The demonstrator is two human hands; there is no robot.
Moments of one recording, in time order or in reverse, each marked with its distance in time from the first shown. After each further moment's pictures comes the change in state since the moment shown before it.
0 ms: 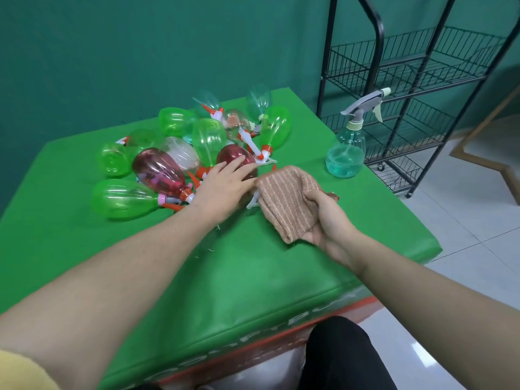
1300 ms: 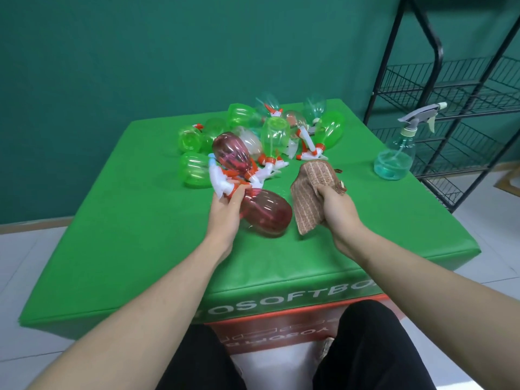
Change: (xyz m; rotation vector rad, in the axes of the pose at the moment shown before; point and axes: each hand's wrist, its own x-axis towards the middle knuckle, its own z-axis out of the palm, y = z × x) left_hand -0.161 0.022 -0.017 -1.781 0.618 -1.002; right_hand -0.052 0.037 0.090 -0.310 0.119 -0.251
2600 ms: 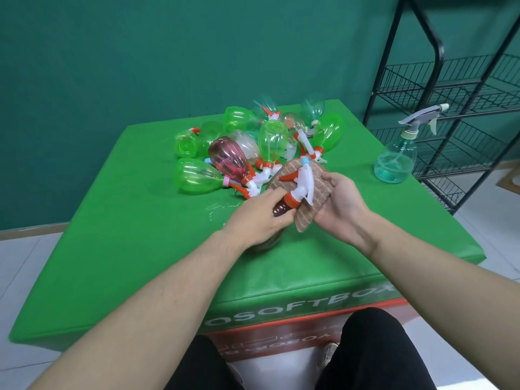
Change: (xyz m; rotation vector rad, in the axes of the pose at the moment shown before) left_hand 0.006 0.015 0.041 1.121 -0.556 0.511; right_hand 0.015 -0.031 -0.005 0.454 -0.322 0.236
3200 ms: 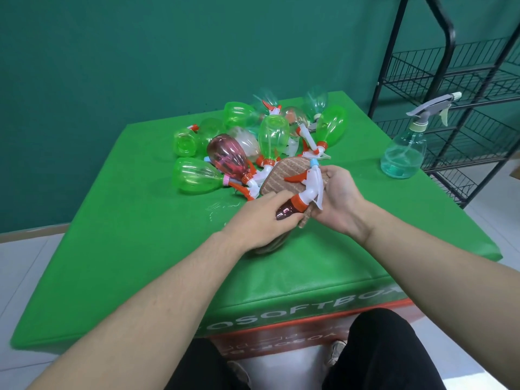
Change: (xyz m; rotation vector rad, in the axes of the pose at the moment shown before) left_hand 0.008 -0.011 0.009 0.070 -0.060 -0.007; right_hand 0.029 -0.001 0.003 0.061 0.049 0.034
